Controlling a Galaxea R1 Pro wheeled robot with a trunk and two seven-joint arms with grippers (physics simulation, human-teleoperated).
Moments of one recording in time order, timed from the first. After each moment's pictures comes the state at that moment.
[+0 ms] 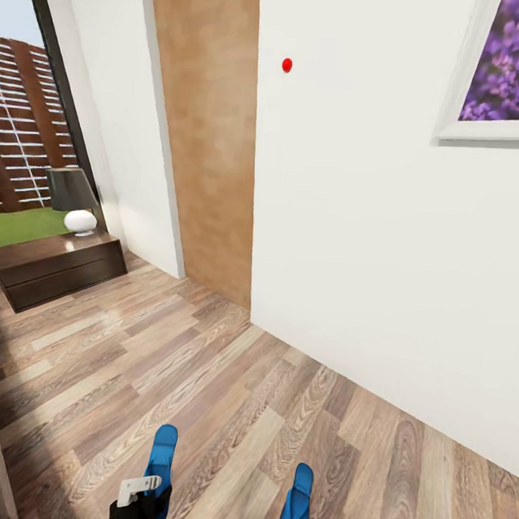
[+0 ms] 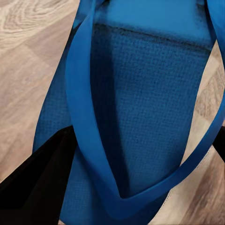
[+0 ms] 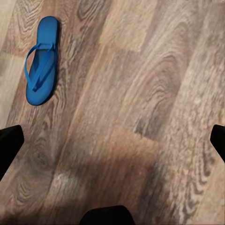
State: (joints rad) left arm -0.40 0.01 0.76 -0.21 -0.47 -0.30 -0.38; right arm -0.02 -0.36 -0.24 -0.49 -0.39 0.10 0.62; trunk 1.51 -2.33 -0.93
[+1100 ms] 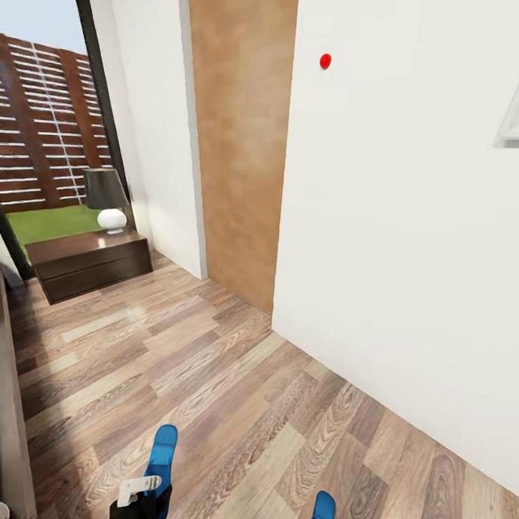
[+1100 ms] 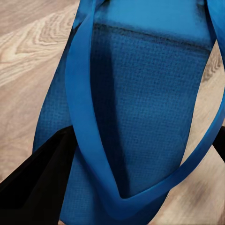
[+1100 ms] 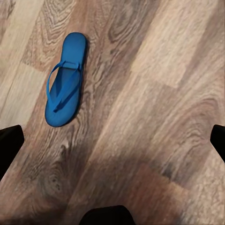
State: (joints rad) left arm -0.40 0.01 0.76 -0.21 -0.47 -0.30 -0.38; right arm -0.02 -0.36 -0.24 -0.49 -0.39 0.10 0.62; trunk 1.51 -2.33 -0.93
